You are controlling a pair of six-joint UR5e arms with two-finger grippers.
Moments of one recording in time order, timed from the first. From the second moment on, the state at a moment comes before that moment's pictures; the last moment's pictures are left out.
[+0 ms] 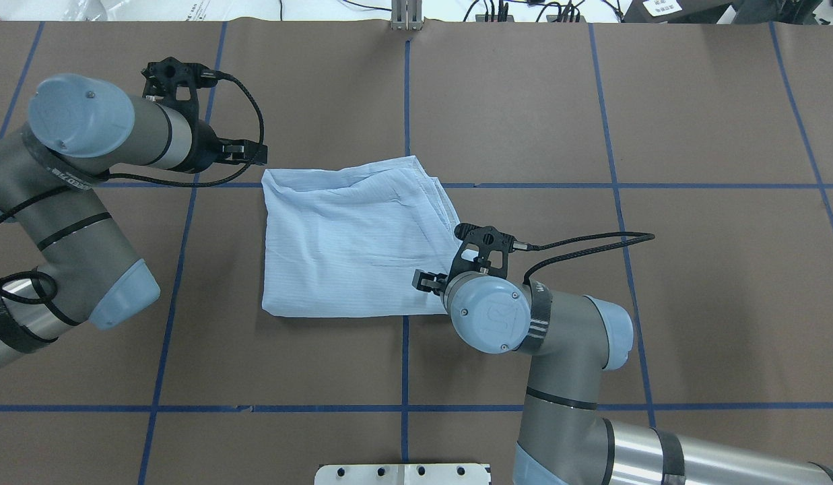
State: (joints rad) left arm -0.77 -1.98 -1.73 -1.98 -1.79 -1.02; right arm 0.33 -1.02 1.72 -1.41 1.44 1.61
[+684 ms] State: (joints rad) left arm -0.77 -1.79 -1.93 -1.97 -1.85 -0.94; right arm 0.80 -1.05 1.91 -1.71 1.93 1.06
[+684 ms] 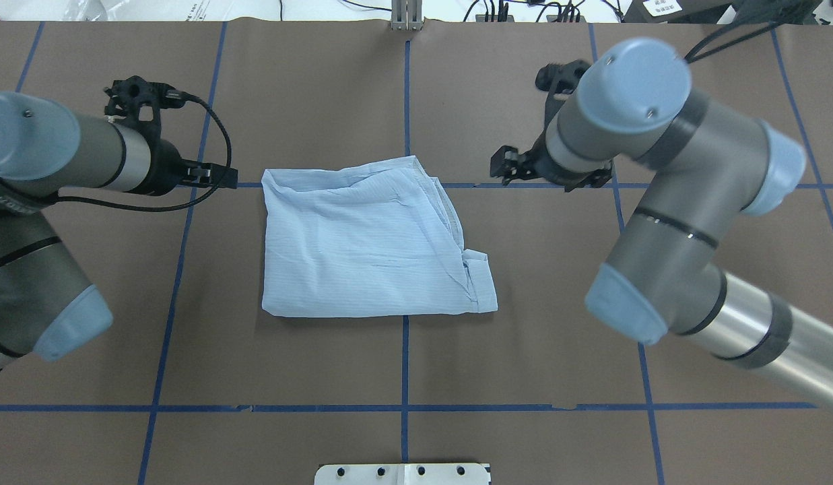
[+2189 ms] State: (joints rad) left arm -1.55 -1.28 -1.88 -2.00 -2.16 -0.06; right arm 1.49 -1.77 1.92 -1.76 2.24 -0.04
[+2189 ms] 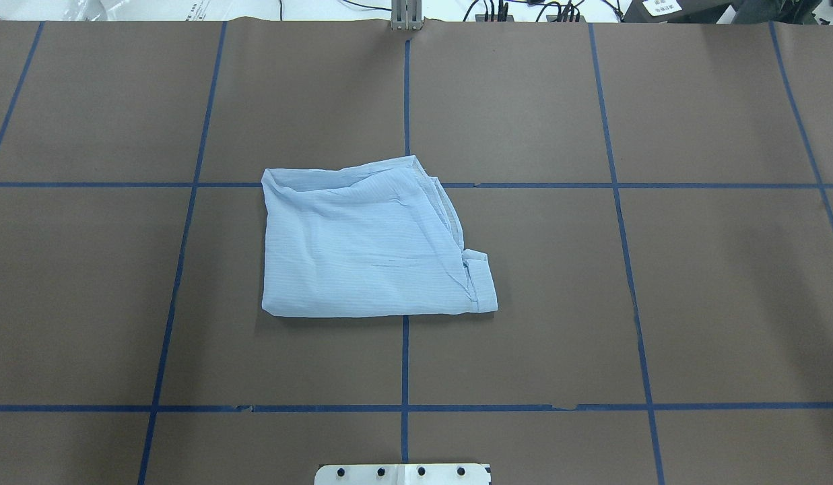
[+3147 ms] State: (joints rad) left arm -1.58 -1.23 -1.83 -1.92 -2.36 -0.03; right arm 1.50 -1.81 1.92 -1.67 2.28 -0.05
